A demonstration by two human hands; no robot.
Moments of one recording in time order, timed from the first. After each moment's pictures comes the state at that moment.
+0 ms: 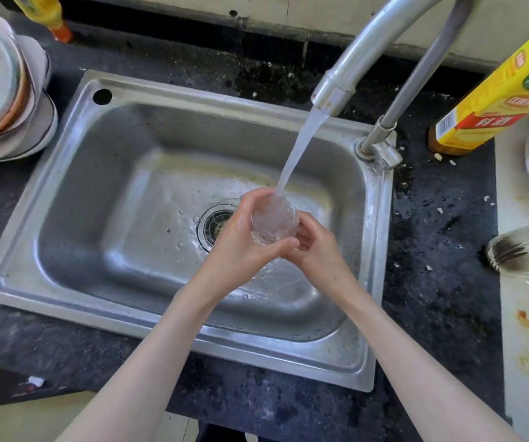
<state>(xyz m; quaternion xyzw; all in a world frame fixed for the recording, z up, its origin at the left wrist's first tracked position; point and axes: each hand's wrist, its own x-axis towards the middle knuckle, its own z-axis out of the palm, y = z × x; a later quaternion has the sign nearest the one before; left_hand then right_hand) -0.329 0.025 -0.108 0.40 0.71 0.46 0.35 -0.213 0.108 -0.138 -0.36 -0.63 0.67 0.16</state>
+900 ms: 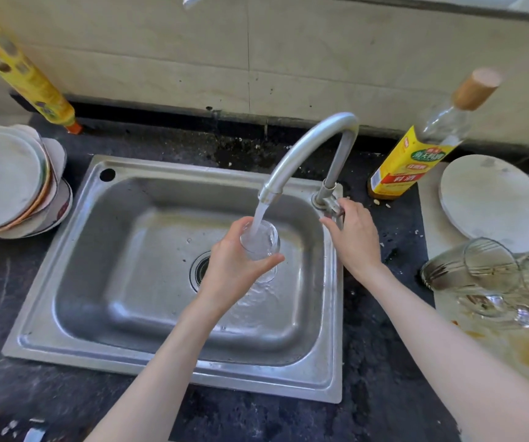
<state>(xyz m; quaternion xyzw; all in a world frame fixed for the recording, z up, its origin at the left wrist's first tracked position) -0.326 0.056 -0.040 0.35 0.79 0.38 0.32 -0.179 0.210 -0.084 -0.51 -0.81 0.23 0.14</state>
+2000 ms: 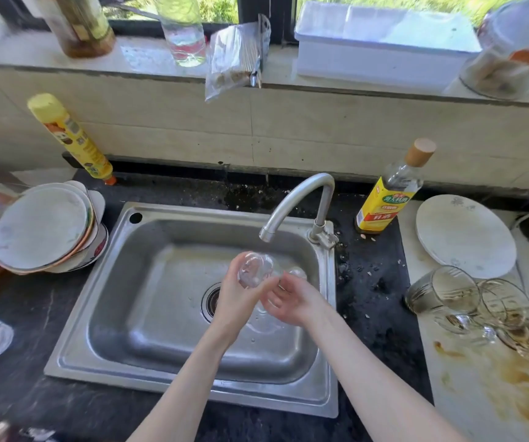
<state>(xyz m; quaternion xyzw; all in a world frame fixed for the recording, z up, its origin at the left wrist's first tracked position) -0.312 0.044 -0.021 0.23 0.72 0.53 0.39 -0.226 0.130 -0.033 -0.51 -0.02 0.85 0.11</state>
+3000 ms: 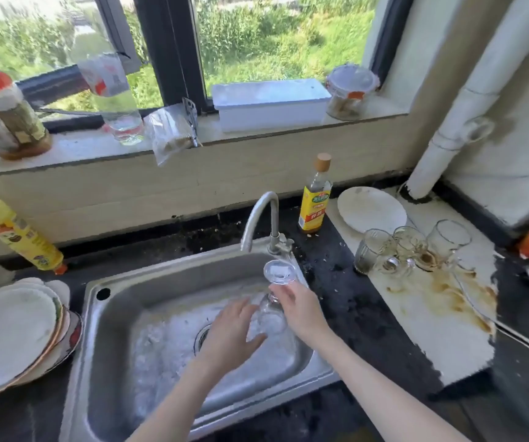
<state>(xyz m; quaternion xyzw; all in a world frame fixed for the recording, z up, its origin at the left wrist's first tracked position) -0.351 -0.004 -0.029 0.74 0.64 0.10 0.18 -0.200 0.040 0.024 -0.57 -0.65 0.43 0.27</state>
